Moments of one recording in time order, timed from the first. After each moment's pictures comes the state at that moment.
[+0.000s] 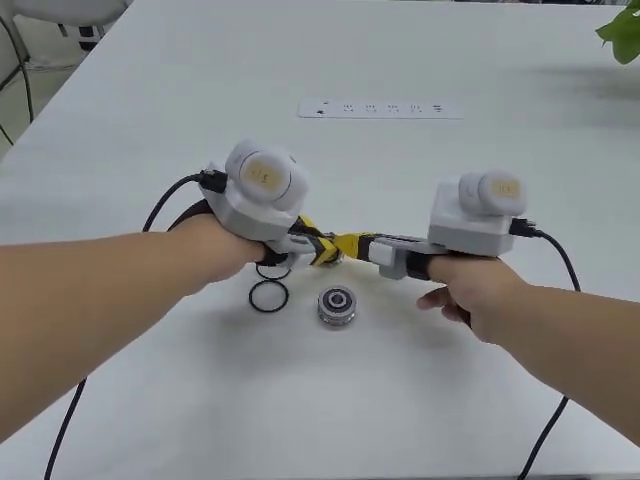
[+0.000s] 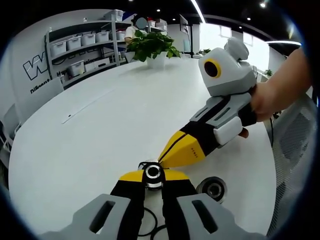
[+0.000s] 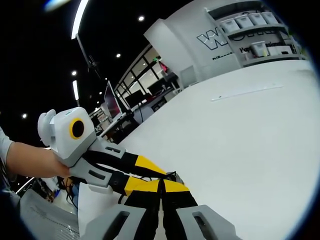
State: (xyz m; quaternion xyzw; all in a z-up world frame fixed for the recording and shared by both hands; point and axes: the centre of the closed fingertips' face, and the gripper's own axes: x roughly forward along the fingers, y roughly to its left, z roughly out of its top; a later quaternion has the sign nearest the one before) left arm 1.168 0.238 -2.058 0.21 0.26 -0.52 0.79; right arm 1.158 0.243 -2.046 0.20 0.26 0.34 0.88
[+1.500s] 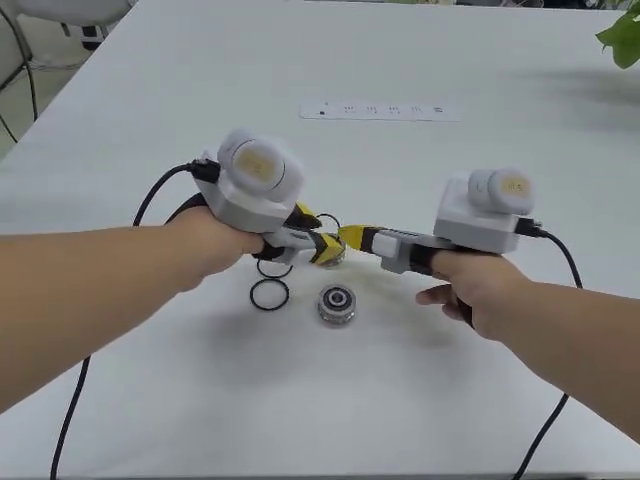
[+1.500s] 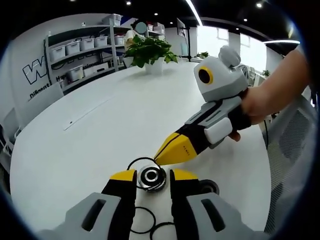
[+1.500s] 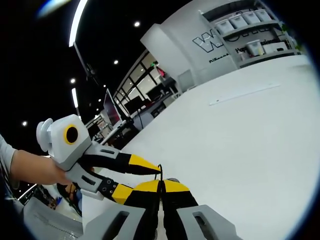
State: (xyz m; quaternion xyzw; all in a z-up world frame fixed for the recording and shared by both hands) left arm 1.161 0.241 -2.037 0.20 0.24 -0.53 0.79; right arm 1.162 0.237 -2.035 0.22 0.24 0.33 0.88
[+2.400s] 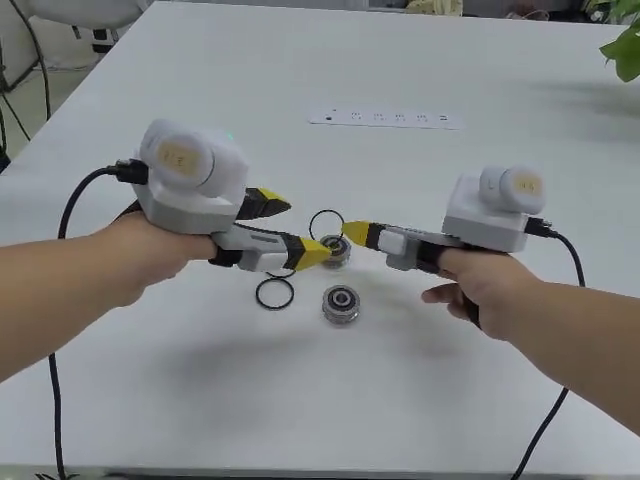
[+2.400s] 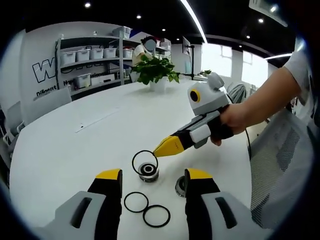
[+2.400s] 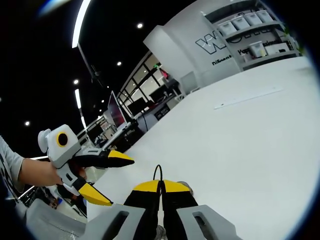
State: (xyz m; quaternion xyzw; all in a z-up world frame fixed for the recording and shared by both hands) left arm 1.139 0.284 -1.997 0.14 0.21 -0.53 0.81; right arm 1.156 0.243 -2.019 0.22 0.23 0.34 0.88
